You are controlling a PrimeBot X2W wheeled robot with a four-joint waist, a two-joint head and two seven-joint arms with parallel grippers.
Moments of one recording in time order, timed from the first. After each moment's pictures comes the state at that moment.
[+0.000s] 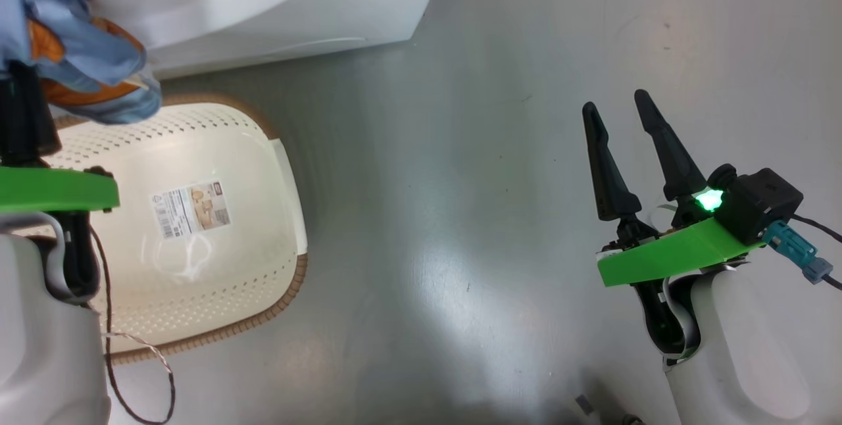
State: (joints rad) left arm -0.66 0.14 0.14 0.39 -0.26 -0.13 -0.26; right arm -0.42 -0.06 0.09 0.16 0.30 0.13 -0.26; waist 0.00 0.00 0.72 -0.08
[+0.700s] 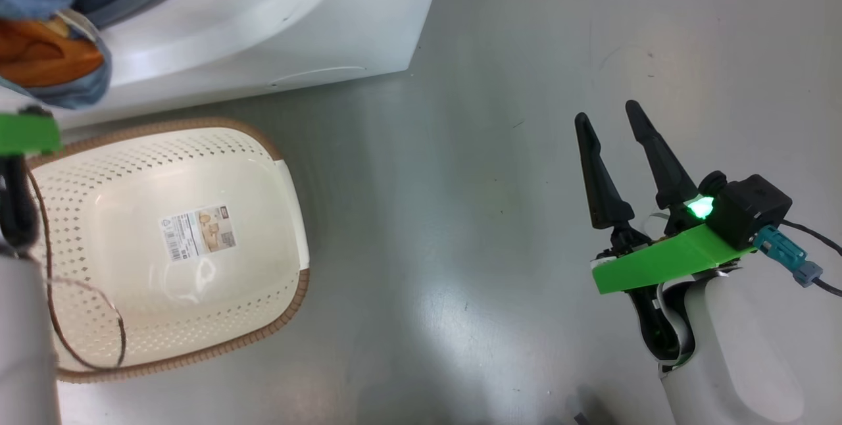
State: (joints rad) left arm -0.76 0.21 0.12 0.33 -0.23 -0.13 -0.26; right arm -0.41 -0.06 0.10 0.17 0.31 0.13 -0.26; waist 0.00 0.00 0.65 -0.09
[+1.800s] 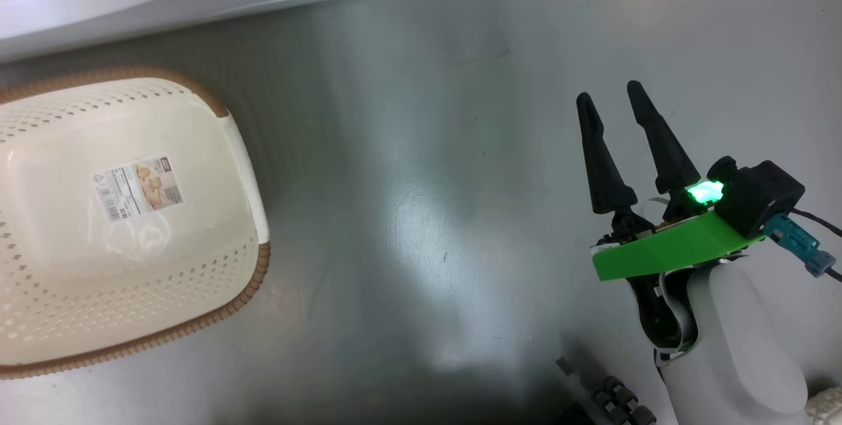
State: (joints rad) left arm -1.41 0.43 -0.14 0.81 -0.49 -0.13 -0.17; right arm -0.43 -0.06 0.11 0.15 0.37 0.13 -0.26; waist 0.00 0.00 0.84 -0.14
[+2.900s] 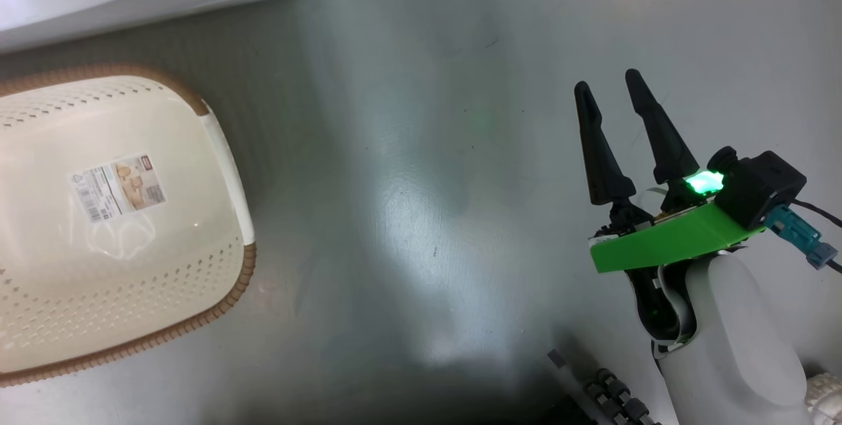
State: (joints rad) left arm -1.45 0.47 -0.15 0.67 -0.46 -0.13 -0.26; right arm -0.46 -0.06 0.12 0.15 0.37 0.13 -0.26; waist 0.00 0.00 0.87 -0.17
